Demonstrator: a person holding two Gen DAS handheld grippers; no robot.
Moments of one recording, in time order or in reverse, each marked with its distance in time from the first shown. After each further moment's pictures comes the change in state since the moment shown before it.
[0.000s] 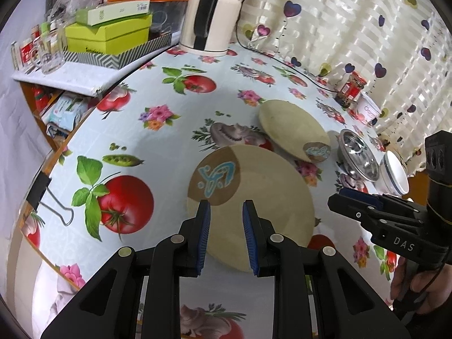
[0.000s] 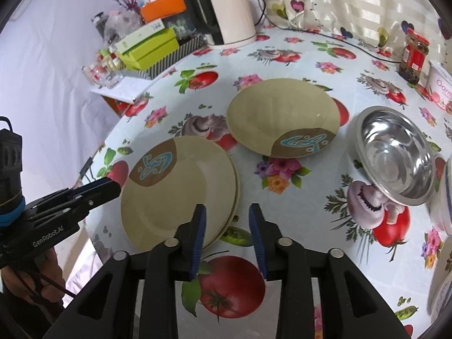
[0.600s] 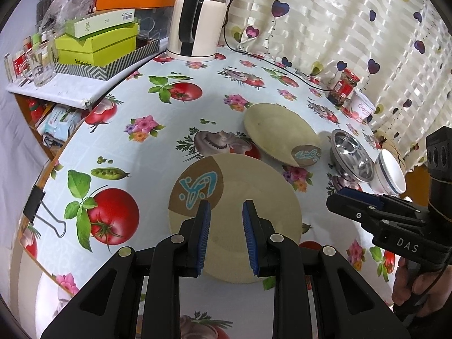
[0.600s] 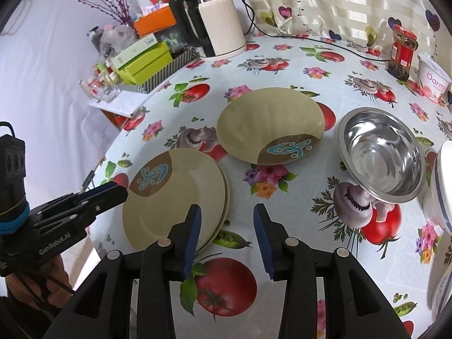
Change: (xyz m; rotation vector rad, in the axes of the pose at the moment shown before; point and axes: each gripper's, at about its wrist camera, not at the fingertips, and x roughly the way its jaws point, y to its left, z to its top) left arm 0.002 -0.018 0.008 0.038 -0.009 -0.006; right arm -0.015 -0.012 0.001 0.044 -0.039 0.004
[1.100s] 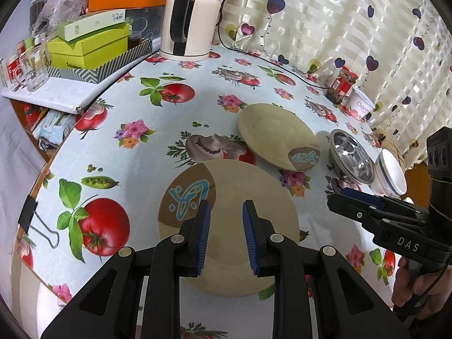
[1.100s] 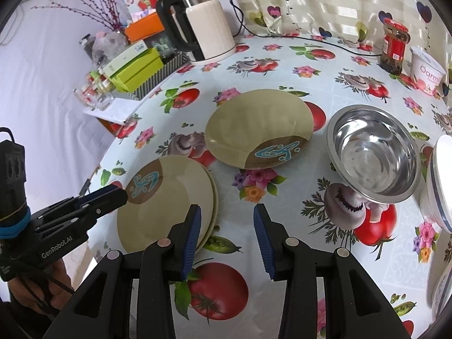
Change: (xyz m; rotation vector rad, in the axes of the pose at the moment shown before) left arm 0.012 -0.008 0.012 0.016 0.013 -0.014; right arm 0.001 -0.013 0.004 0.042 -0.005 -0.011
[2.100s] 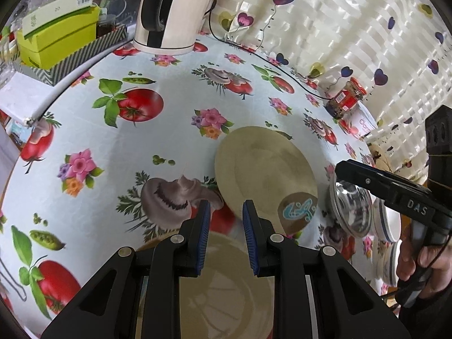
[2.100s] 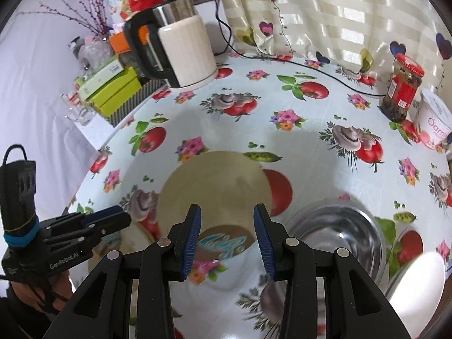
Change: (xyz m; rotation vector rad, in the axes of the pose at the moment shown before) left arm 0.075 -0.011 0.072 -0.079 0.078 -0.095; right arm 0.020 -0.054 0.108 -0.064 0.014 -0.041
